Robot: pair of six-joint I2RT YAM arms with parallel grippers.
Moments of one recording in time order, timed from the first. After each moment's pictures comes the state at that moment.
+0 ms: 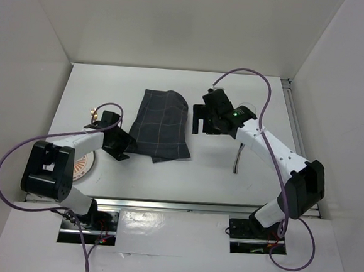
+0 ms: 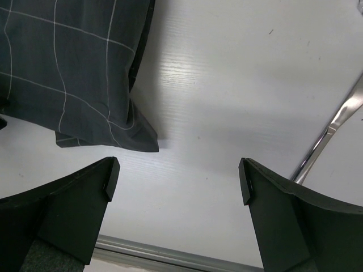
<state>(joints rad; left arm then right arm) -0.12 1.50 0.76 -0.42 0.11 -1.16 0.62 1.52 1.37 -0.76 0.21 0.47</state>
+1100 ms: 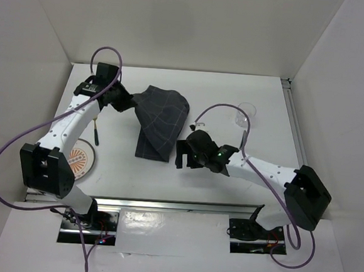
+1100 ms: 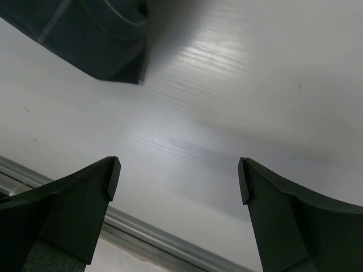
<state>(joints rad) -0.14 1.54 1.43 -0.71 0.06 -0.97 0.86 1.39 0.88 -0.37 0.16 0.65</state>
